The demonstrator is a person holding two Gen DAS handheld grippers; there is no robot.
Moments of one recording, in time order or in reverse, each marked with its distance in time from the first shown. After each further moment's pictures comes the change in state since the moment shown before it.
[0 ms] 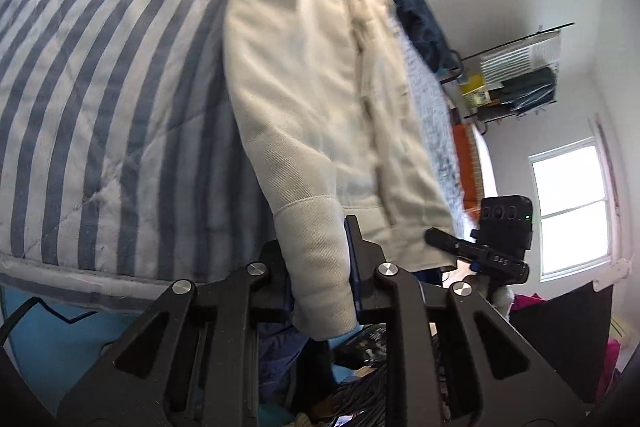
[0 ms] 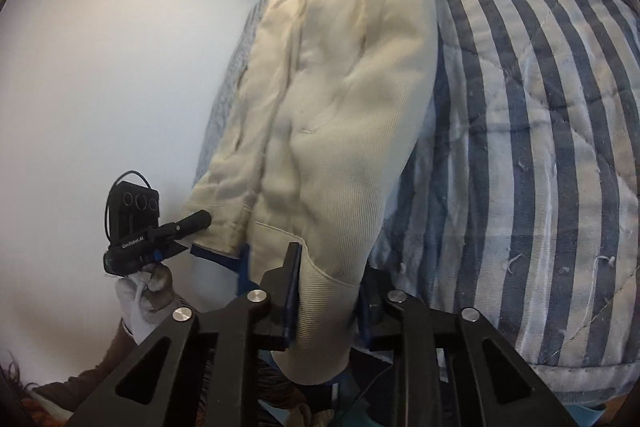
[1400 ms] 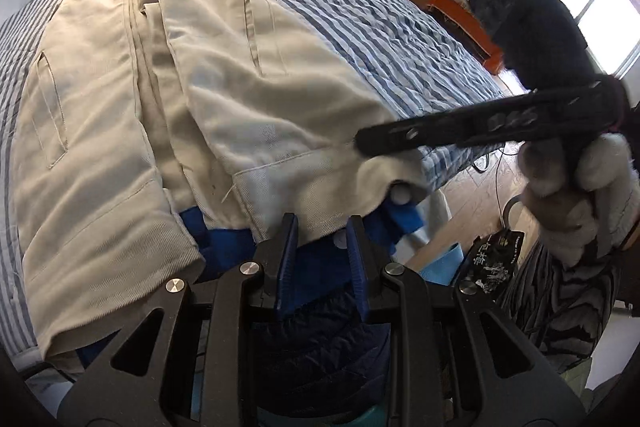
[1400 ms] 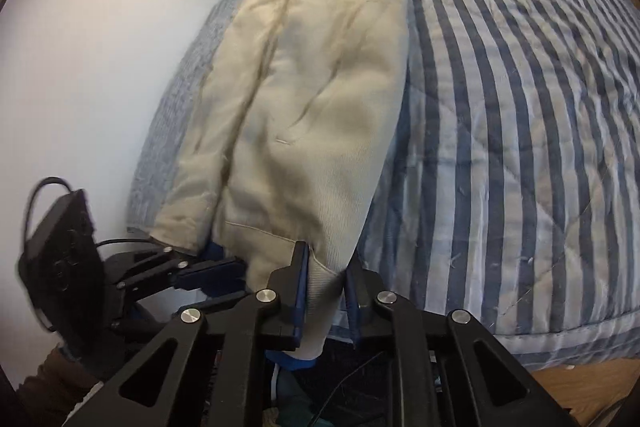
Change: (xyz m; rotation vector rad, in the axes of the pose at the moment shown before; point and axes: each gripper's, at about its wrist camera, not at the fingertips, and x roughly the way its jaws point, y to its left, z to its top) left arm 0.119 -0.129 -0.073 0.659 0.136 0.249; right arm 0.006 0.031 0.004 -0.067 0.005 -0.329
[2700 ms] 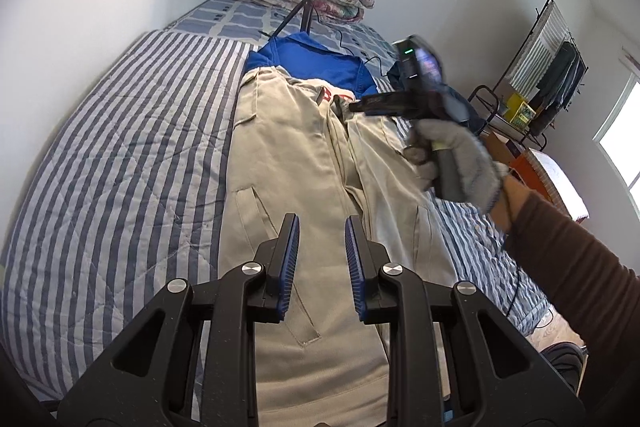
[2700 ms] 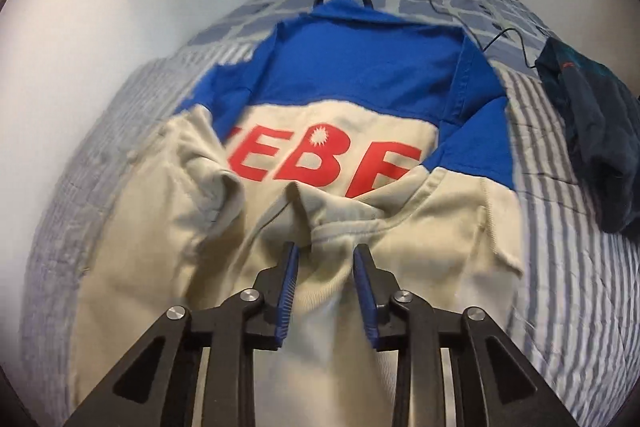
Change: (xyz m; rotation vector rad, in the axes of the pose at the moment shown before) left arm -0.122 0.158 0.067 -0.389 -0.405 0.197; right arm 0.113 0.052 0.363 -0.270 -0.203 -0.312
